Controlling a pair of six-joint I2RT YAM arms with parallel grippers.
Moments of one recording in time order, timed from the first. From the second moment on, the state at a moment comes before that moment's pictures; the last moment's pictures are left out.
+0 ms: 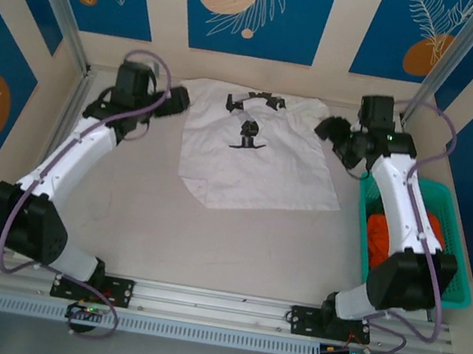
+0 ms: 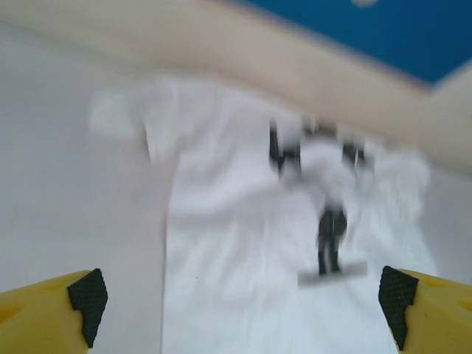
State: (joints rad) left arm -0.26 1.44 1.27 -0.49 0.06 -0.50; right arm 0.12 1.45 1.42 -0.91 -0.20 0.72
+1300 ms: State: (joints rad) left arm -0.53 1.94 1.30 -0.72 -0.03 -0.86; right arm 0.23 1.84 1.16 -0.88 -0.09 0.68
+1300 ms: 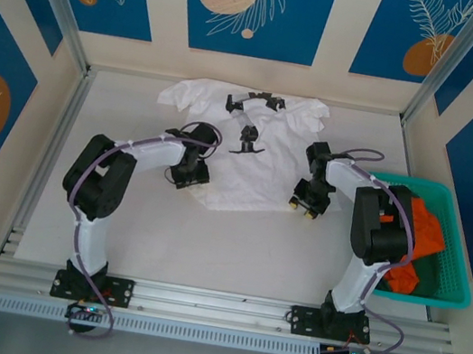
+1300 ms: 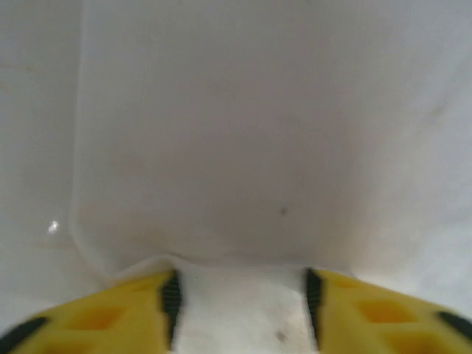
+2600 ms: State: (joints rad) left arm -0.01 1.33 1.06 -0.73 -0.02 -0.66; right arm 0.61 1.74 1.46 -0.81 -0.43 0.85
